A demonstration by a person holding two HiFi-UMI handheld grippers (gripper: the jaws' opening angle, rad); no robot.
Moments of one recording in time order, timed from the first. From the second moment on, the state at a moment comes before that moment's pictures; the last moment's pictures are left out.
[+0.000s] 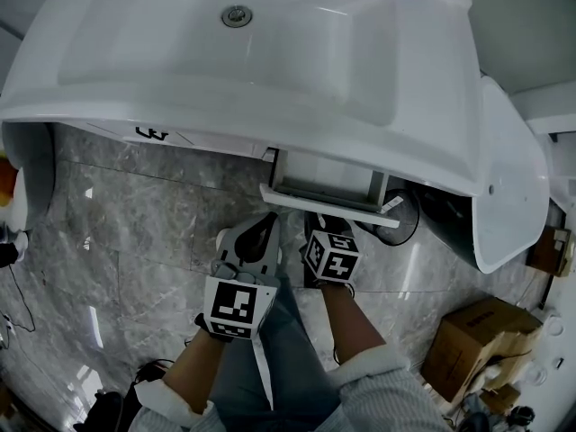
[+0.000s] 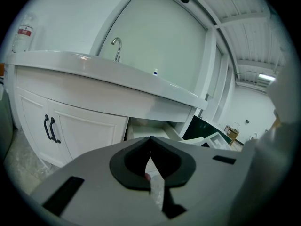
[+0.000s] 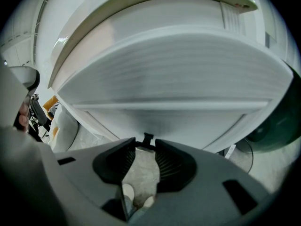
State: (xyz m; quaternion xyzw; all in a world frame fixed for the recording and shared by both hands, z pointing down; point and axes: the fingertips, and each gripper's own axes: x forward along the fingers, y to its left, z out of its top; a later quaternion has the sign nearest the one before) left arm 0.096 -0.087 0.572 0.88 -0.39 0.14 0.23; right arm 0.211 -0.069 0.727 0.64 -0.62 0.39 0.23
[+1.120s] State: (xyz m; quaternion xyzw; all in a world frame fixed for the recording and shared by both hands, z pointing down) left arm 0.086 -0.077 0.577 0.88 -0.40 0.15 0.23; right arm 0.206 -0.046 0.730 0.64 -0.63 0.39 0.23
